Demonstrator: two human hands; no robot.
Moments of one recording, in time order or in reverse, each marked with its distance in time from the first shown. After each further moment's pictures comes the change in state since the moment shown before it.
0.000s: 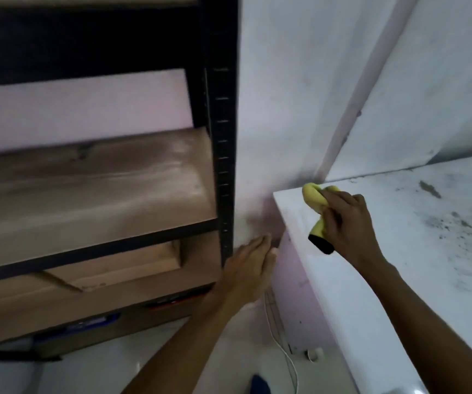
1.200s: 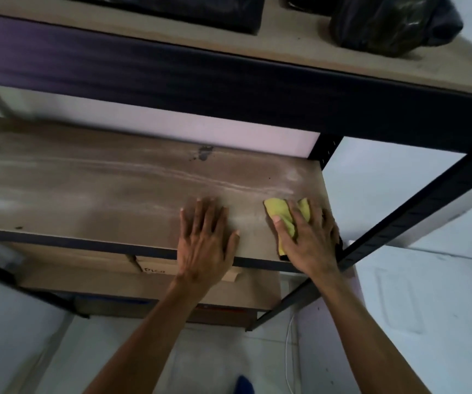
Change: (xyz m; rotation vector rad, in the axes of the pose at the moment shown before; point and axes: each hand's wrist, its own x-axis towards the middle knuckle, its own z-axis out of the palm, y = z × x) left_hand -0.053 -0.186 -0.173 0.510 0.478 -0.291; right_hand 0.080 -0.234 0.148 -0.233 -0.464 0.048
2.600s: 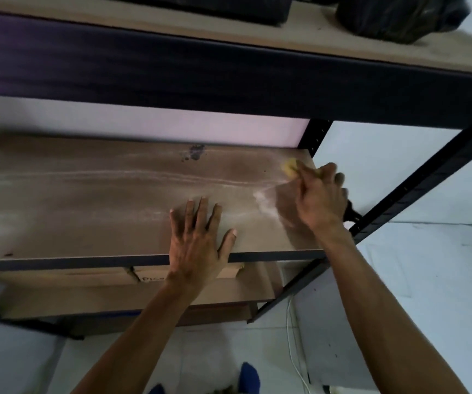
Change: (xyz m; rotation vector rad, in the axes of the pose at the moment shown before) left_hand 0.004 -0.036 -0.018 0.084 -0.079 0.100; right_hand 0.031 -0.027 -0.034 -0.119 0.359 0.130
